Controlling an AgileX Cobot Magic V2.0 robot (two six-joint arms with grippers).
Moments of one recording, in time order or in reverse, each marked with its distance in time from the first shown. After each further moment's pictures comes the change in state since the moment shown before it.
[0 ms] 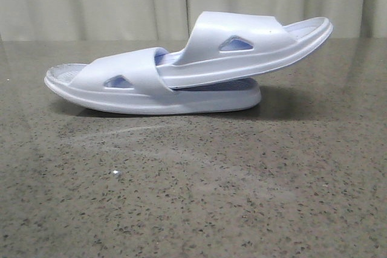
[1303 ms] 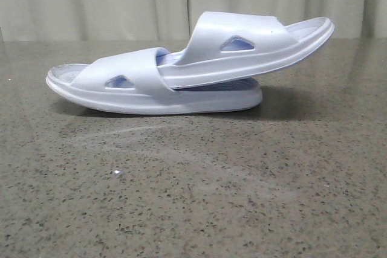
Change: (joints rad) left arm -0.023 -0.227 0.169 1.257 -0.074 -1.071; right arm 0.000 0.000 0.000 0.000 0.002 0.000
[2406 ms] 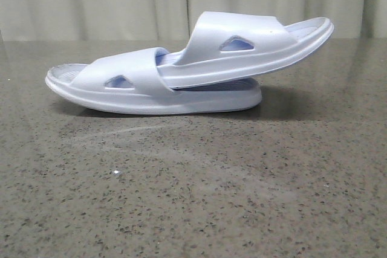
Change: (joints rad) left arm 0.000 0.000 0.000 0.434 -0.109 -0.418; right arm 0.000 -0.001 0.000 0.000 0.000 0.000
